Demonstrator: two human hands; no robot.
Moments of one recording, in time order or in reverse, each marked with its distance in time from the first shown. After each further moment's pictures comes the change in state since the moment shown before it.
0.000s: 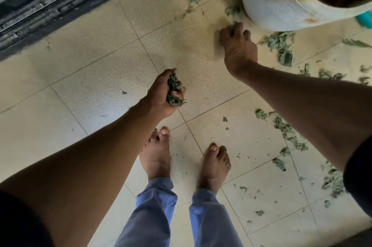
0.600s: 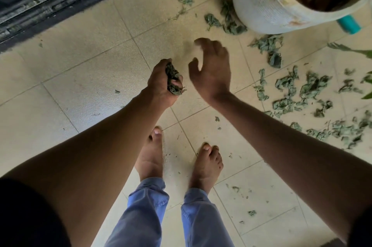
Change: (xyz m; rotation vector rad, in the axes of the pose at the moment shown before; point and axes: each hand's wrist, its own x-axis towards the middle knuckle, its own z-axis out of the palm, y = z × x) left_hand 0.002 0.001 0.030 -0.060 0.027 0.127; right_hand -0.073 -0.066 -0.026 0.602 0.350 0.050
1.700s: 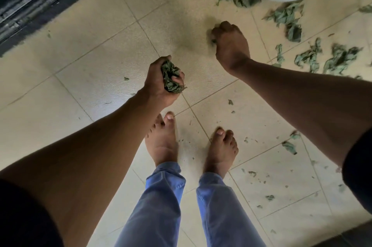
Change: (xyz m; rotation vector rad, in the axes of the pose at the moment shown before) left_hand -0.011 -0.008 -0.047 -0.072 -0.041 -0.133; right_hand 0.025 0.069 0.029 -0.335 -0.301 -0.093
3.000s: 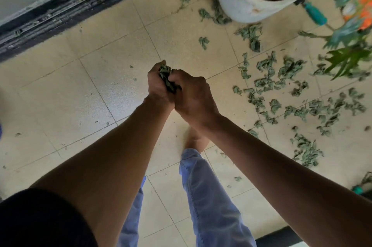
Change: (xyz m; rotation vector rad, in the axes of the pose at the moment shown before) left_hand -0.181 -0.090 0.061 -0.044 0.029 0.226; right_hand -0.222 -0.115 -0.175 0.622 0.004 -0.136
